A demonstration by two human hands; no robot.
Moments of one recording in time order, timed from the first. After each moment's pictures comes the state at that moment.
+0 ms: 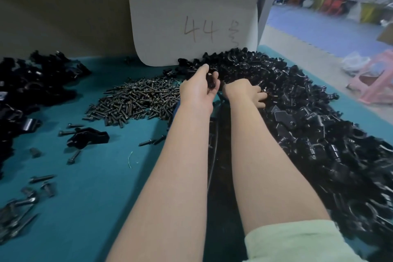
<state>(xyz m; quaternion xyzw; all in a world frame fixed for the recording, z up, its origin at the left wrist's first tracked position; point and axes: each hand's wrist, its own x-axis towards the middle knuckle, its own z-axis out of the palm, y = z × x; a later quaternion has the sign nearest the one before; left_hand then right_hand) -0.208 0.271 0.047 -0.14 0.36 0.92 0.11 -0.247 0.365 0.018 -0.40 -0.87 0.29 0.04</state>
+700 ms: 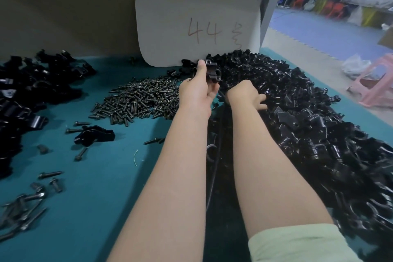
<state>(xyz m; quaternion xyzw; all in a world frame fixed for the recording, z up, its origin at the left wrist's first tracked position) -0.203 0.258 0.048 -0.14 0.41 0.90 0.11 -0.238 0.356 0.019 -0.38 -0.87 0.31 0.08</state>
